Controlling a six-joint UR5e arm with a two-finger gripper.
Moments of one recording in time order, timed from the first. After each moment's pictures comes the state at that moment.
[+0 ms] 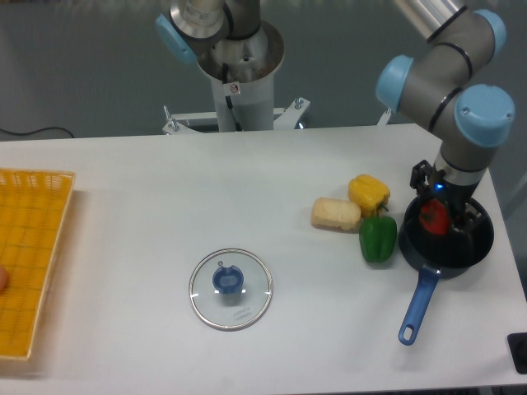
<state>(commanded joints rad) 2.88 -2.08 -1.44 -1.10 1.59 1.76</state>
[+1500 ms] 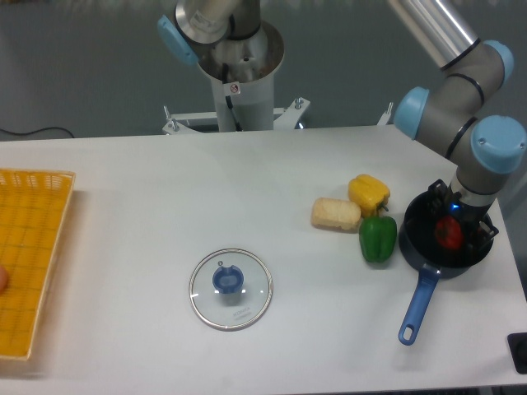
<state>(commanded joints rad) 2.87 -2.18 -1.44 -1.02 1.60 1.76</state>
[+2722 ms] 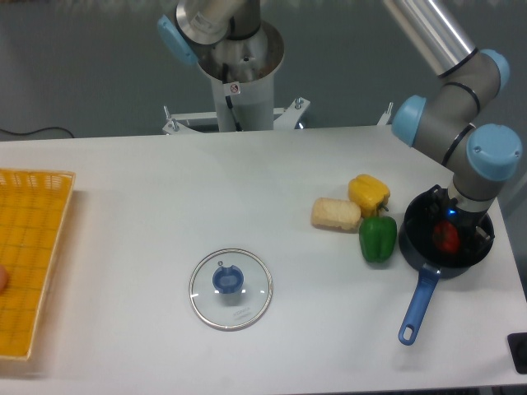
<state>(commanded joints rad) 2.87 -2.19 -1.46 -0.99 1.60 1.76</state>
